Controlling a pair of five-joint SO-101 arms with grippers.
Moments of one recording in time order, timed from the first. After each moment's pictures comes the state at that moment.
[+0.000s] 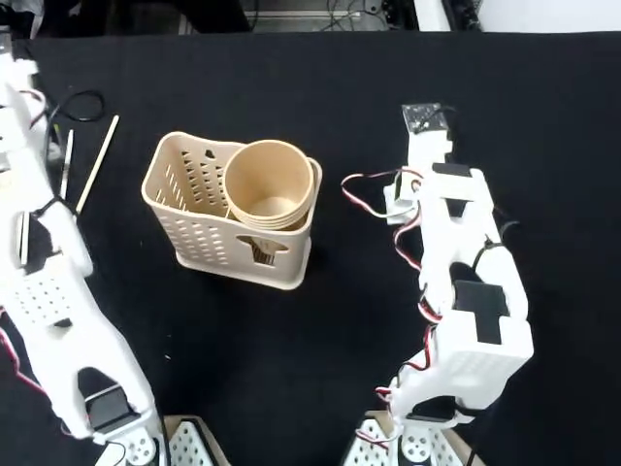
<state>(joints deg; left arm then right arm) -30.1 41.1 -62.5 100.6 -6.8 6.3 13.5 21.3 47.5 11.1</state>
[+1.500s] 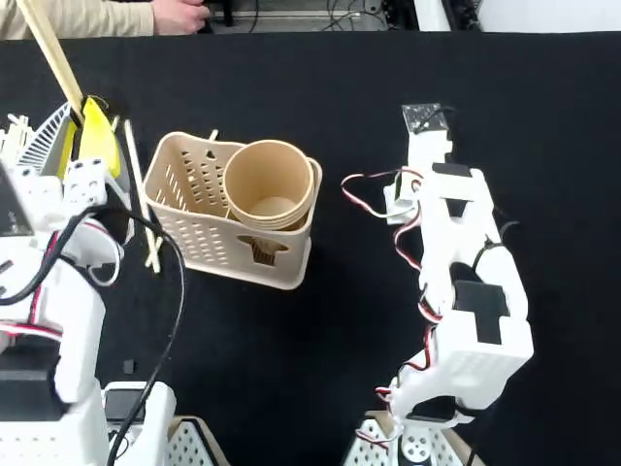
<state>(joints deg) -6.6 -64.0 25.0 49.1 3.4 6.3 13.5 21.3 47.5 11.1</state>
